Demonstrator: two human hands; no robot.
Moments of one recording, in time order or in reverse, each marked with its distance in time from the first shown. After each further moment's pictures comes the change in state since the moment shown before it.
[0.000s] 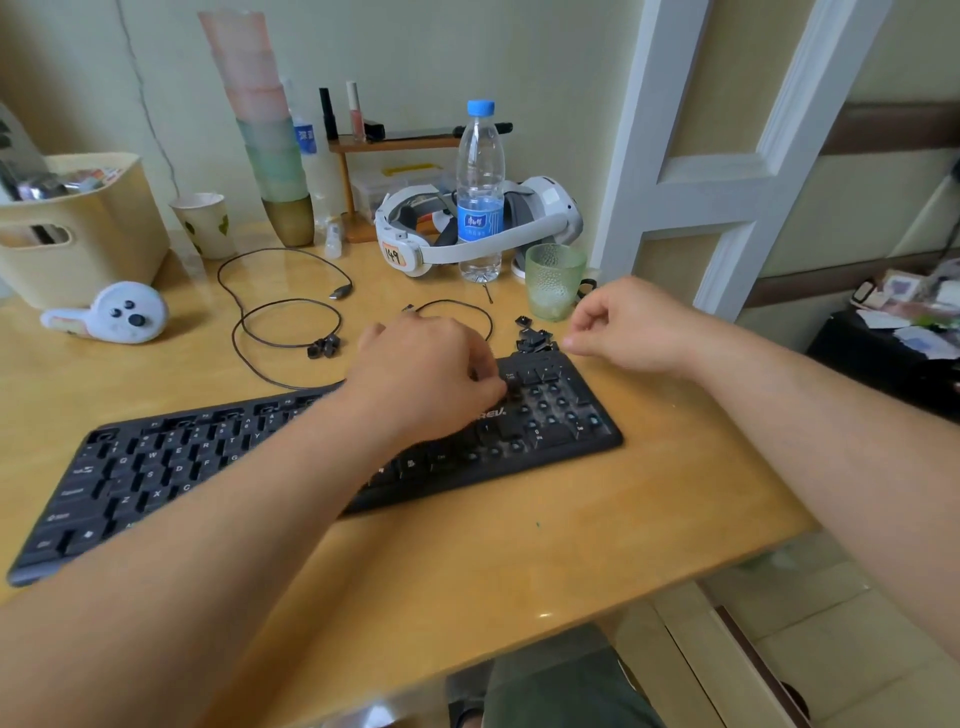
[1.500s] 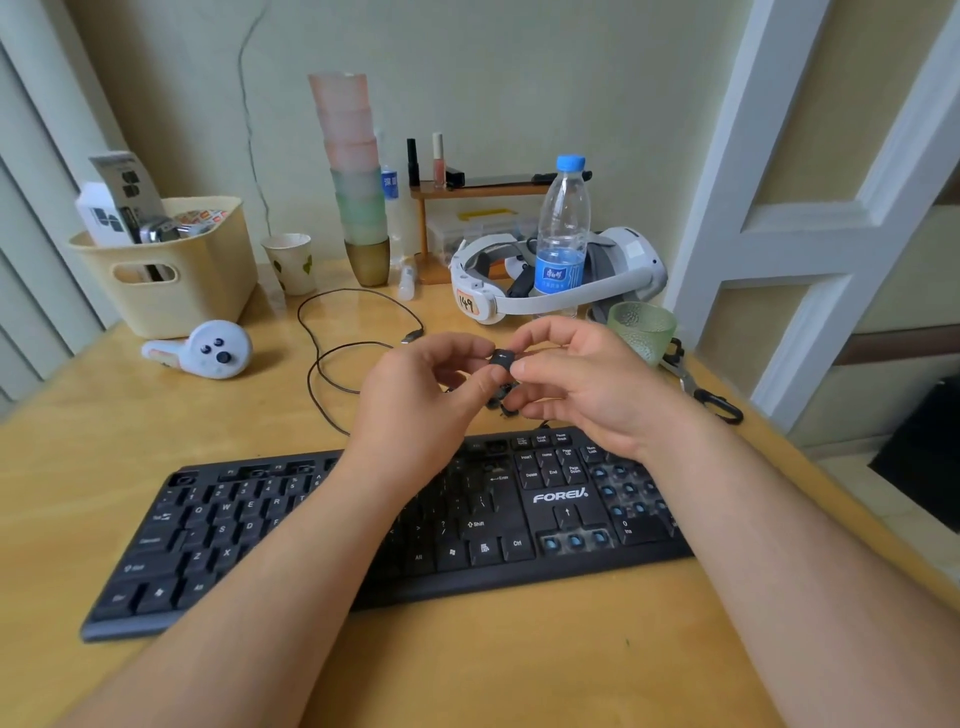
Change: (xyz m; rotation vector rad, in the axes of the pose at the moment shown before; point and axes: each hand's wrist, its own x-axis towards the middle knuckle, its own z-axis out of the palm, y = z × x) left_hand 0.002 -0.062 0.003 -0.741 0.401 -0.187; right_hand 0.032 -0.095 0.056 1.054 -0.209 -0.088
